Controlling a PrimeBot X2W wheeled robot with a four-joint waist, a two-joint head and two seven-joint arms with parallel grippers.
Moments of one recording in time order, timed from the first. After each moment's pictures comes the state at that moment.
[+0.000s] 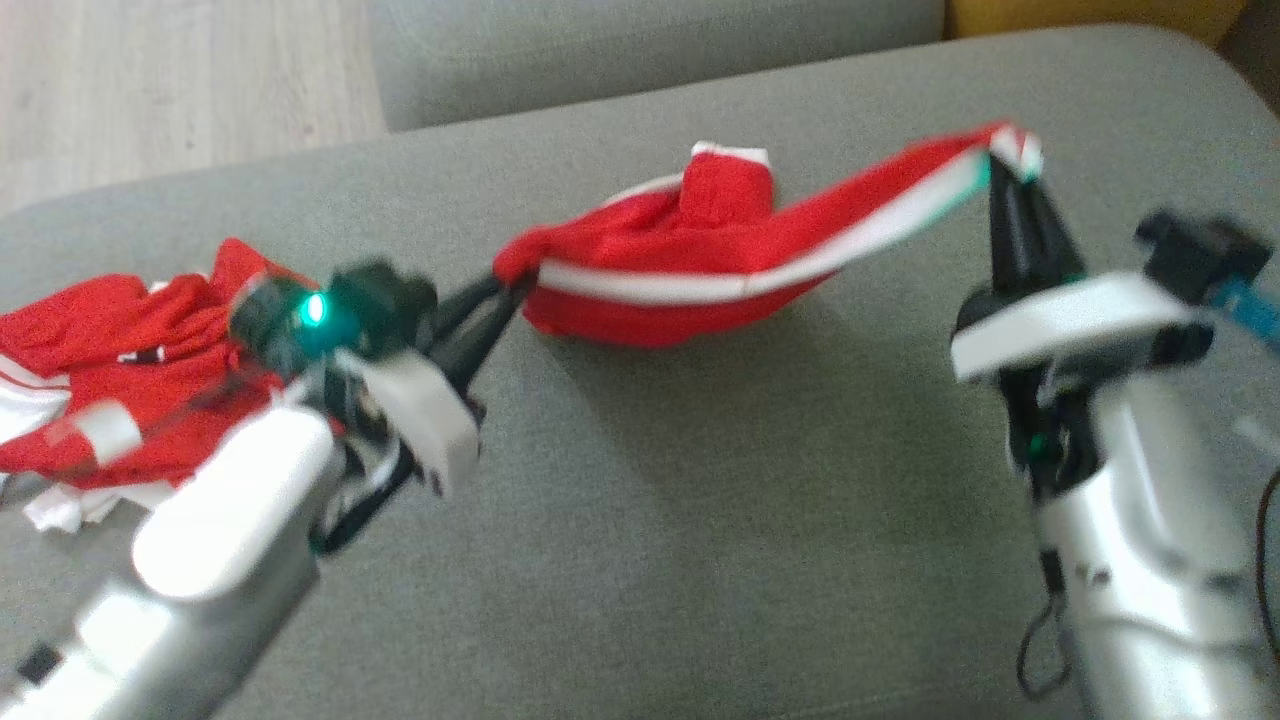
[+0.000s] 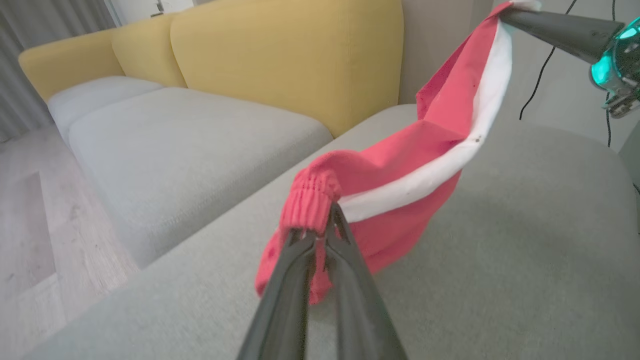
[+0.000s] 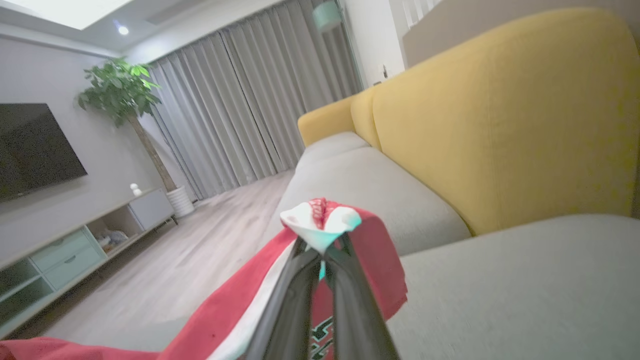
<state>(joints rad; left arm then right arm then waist) -0.63 0.44 -0.80 0.27 -0.57 -0.12 0.10 -0.45 -0.05 0.08 0.37 0.39 0.12 -0.08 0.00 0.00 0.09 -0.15</state>
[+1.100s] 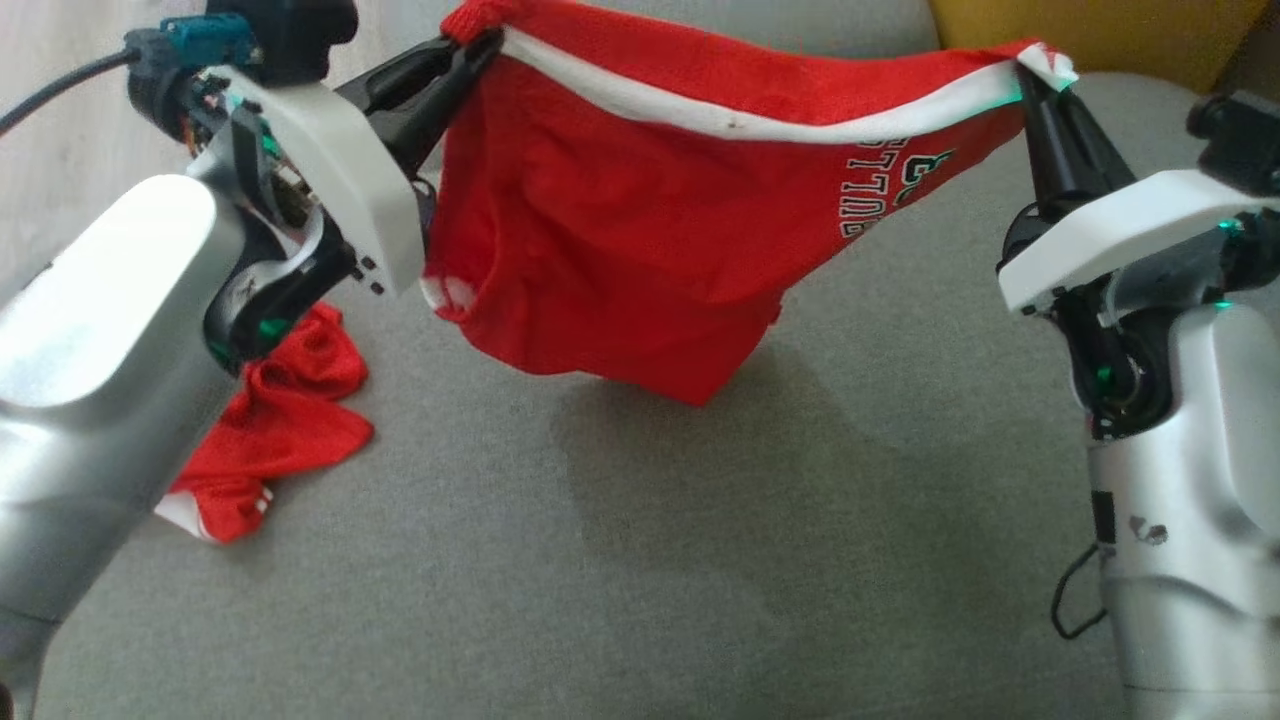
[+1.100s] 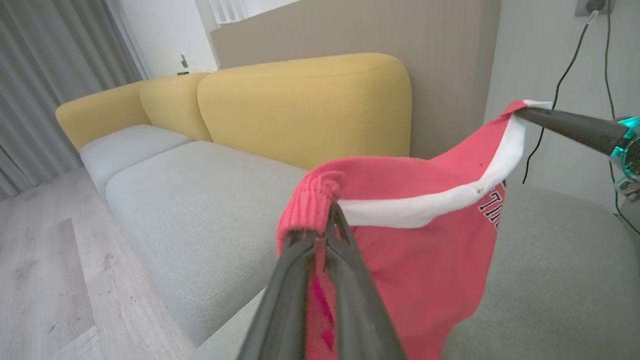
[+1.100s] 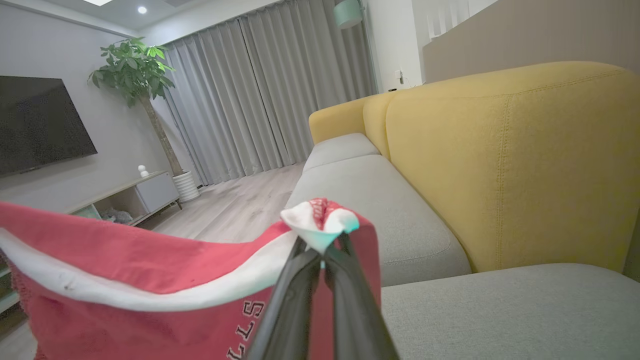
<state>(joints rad) -1.02 0.53 -0.88 0.24 -0.88 -0.12 0.30 -0.54 -0.07 0.02 0.21 0.36 0.12 0.24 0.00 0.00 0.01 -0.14</state>
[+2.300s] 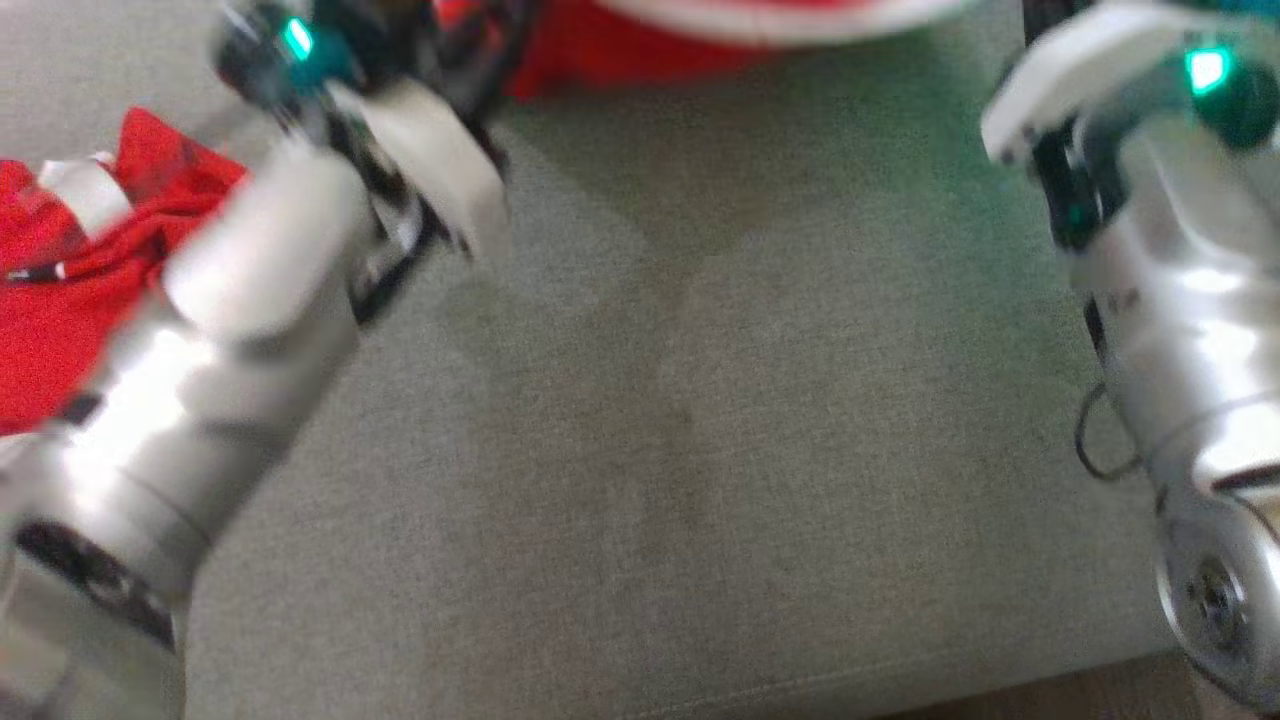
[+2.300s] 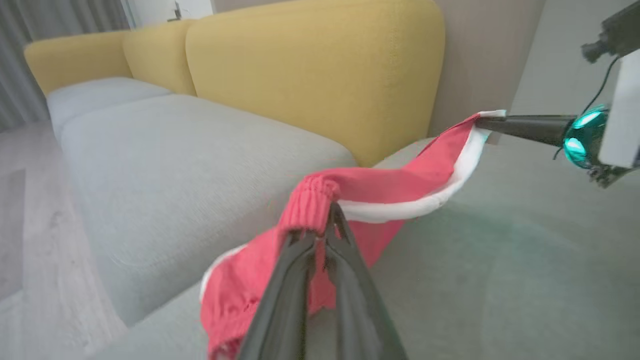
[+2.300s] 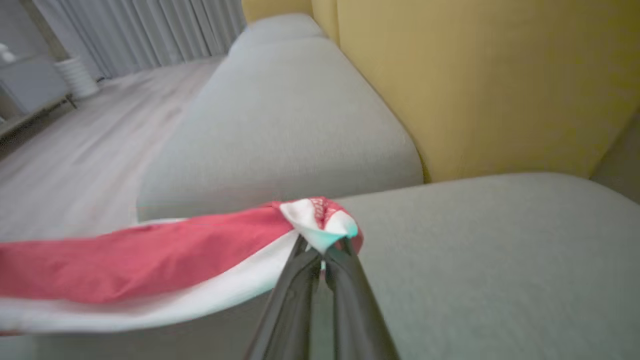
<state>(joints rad) -1.17 0.28 -1.07 0.75 -0.79 -0.13 -0.14 -1.14 -0.11 0.09 1.23 0.23 0.12 -0.14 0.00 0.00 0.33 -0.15</state>
